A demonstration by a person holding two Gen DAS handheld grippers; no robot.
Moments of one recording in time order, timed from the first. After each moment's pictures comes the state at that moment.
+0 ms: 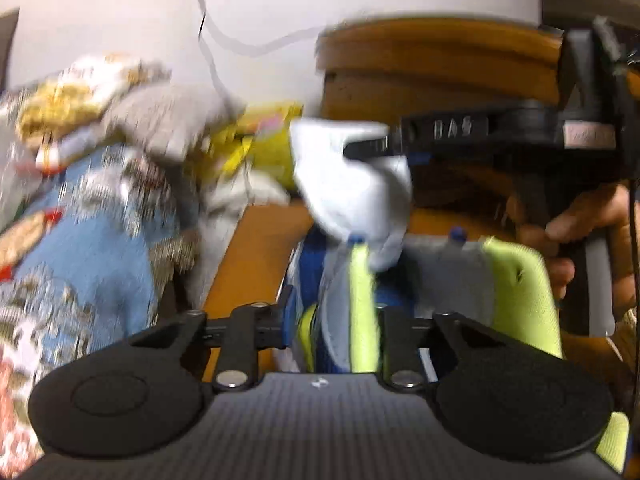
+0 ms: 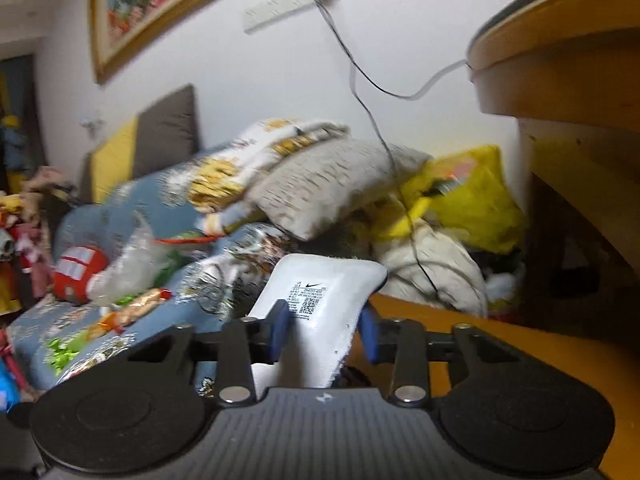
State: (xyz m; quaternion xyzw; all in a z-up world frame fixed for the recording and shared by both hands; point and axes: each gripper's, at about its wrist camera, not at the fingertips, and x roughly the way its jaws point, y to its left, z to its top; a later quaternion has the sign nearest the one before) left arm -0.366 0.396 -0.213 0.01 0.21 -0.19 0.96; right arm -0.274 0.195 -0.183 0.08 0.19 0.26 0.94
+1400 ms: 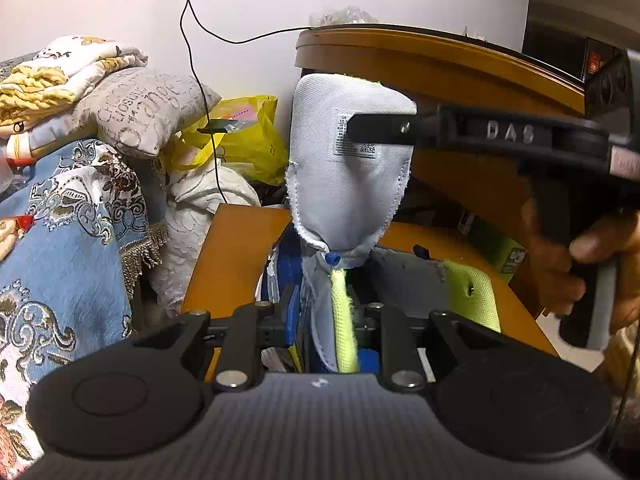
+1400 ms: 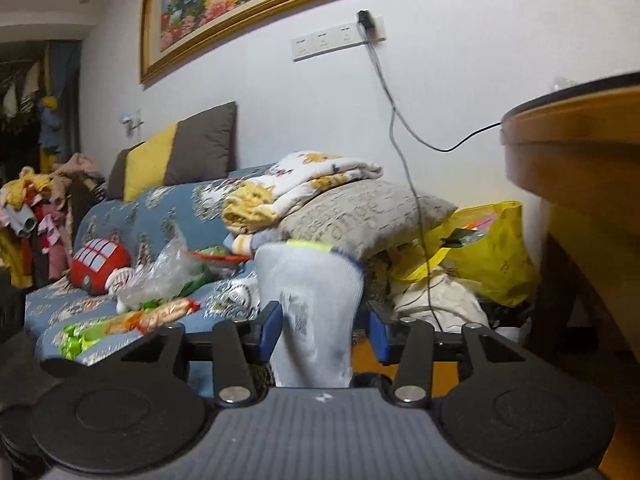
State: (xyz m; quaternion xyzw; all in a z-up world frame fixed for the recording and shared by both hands) left arm -0.350 0.408 -0.191 -0.02 0.26 -0.24 0.94; right arm -0.306 0.198 -0.146 0.04 0.15 0.27 0.95
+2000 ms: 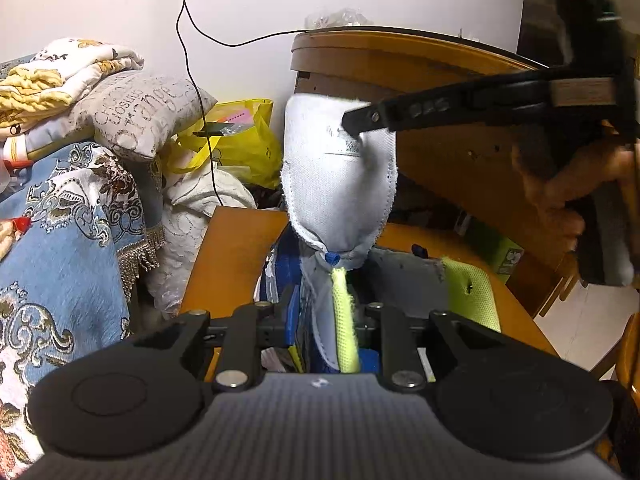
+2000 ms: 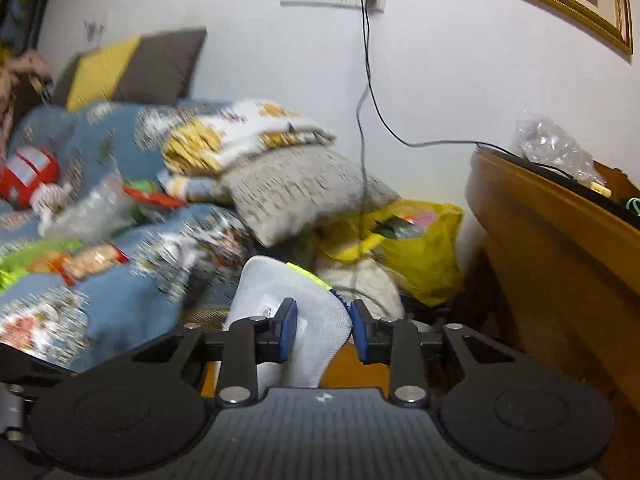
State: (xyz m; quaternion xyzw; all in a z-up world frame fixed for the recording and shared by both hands) left arm -0.353 0.404 -0.192 -0.02 0.25 -0.24 0.94; right arm -0.283 0.245 -0.119 -0.13 0.21 0.15 0.96
